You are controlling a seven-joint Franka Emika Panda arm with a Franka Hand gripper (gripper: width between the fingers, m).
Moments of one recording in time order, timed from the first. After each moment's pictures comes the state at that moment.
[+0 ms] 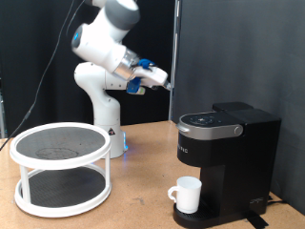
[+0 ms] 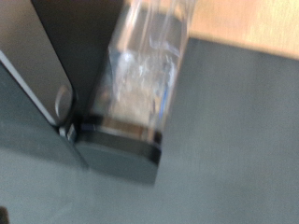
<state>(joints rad) -0.36 -0.57 0.13 -2.62 0.98 1.77 1.61</state>
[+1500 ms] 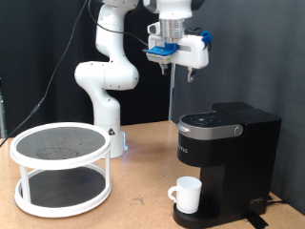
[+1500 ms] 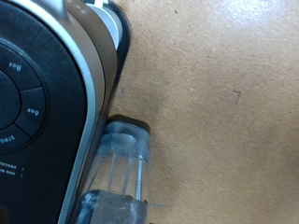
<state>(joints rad) -0.45 -0.38 0.50 -2.16 0.32 1.71 2.01</state>
